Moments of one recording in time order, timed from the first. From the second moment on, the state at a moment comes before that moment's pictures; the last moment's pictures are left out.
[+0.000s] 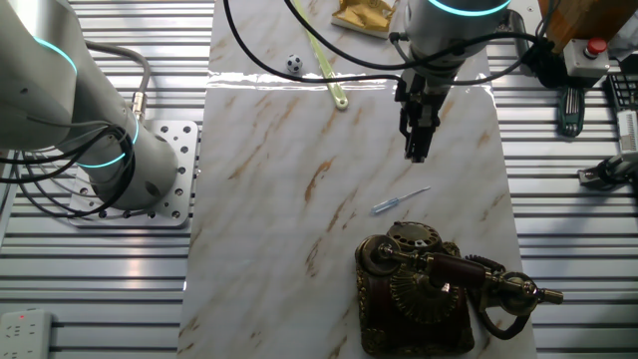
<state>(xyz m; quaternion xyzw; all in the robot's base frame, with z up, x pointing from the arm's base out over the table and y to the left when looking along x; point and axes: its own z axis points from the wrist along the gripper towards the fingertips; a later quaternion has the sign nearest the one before) 0.500 0.000 0.170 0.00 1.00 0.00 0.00</state>
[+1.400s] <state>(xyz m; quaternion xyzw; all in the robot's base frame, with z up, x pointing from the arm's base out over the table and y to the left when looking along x) 0.498 0.001 0.174 -0.09 0.99 0.01 0.07</state>
